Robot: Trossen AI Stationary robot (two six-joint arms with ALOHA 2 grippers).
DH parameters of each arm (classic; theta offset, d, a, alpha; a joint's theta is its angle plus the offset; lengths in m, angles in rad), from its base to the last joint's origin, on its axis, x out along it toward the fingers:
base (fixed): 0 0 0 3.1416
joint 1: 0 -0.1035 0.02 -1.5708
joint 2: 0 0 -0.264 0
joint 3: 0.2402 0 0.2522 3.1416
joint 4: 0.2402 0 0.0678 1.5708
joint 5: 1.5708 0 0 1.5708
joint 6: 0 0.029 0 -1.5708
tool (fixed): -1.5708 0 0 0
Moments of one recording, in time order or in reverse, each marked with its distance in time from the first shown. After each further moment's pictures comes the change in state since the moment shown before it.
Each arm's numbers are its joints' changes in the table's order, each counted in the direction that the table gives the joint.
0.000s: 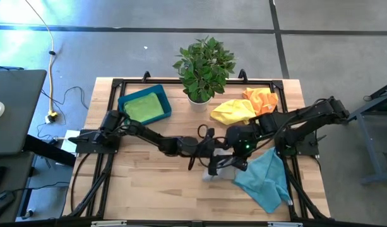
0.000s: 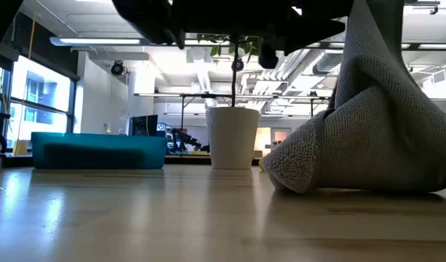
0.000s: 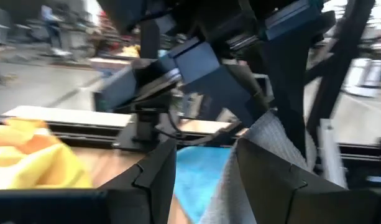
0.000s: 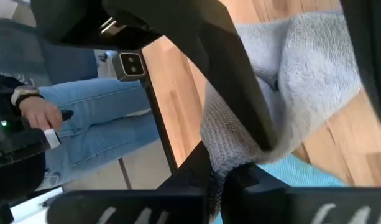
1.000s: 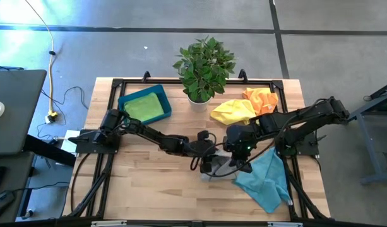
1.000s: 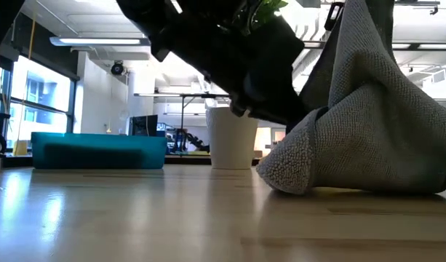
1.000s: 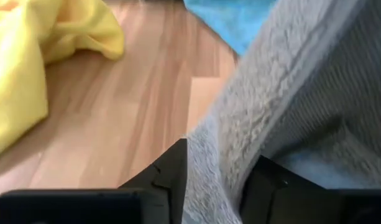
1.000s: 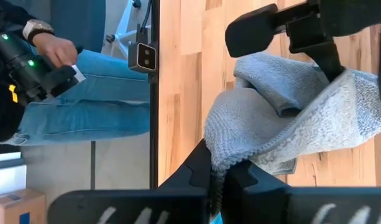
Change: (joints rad) left arm -0.020 0.004 0.008 0.598 0.059 -0.010; right arm -0.011 0.000 0.002 -0.053 0.004 -0.278
